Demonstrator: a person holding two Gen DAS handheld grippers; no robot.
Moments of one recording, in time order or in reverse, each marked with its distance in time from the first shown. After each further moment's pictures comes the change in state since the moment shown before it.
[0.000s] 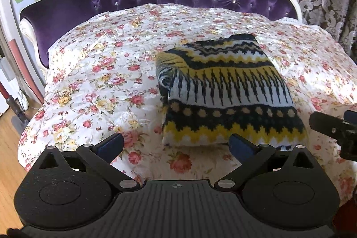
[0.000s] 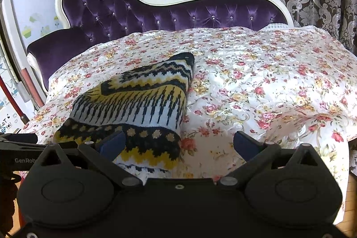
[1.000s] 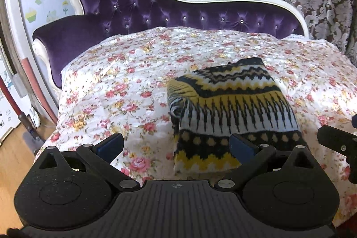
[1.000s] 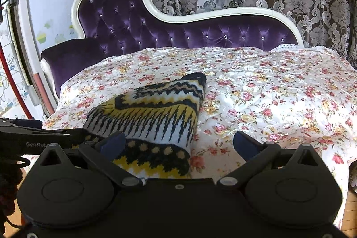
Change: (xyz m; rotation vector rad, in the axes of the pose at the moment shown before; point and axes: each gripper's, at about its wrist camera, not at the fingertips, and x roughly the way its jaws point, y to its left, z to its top) left arm -0.014 0.002 0.012 0.008 -0.116 0.061; right arm -0.014 0.009 0.004 -0.056 -0.101 0.045
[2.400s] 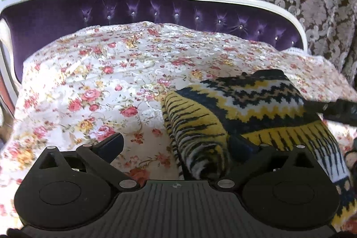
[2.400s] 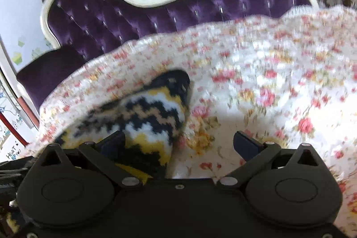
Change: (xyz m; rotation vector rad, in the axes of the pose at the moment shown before) left arm 0.114 0.040 0.027 -0.047 -0.029 -0.159; right arm 0.148 -0.062 0.037 0.161 0.036 0.087
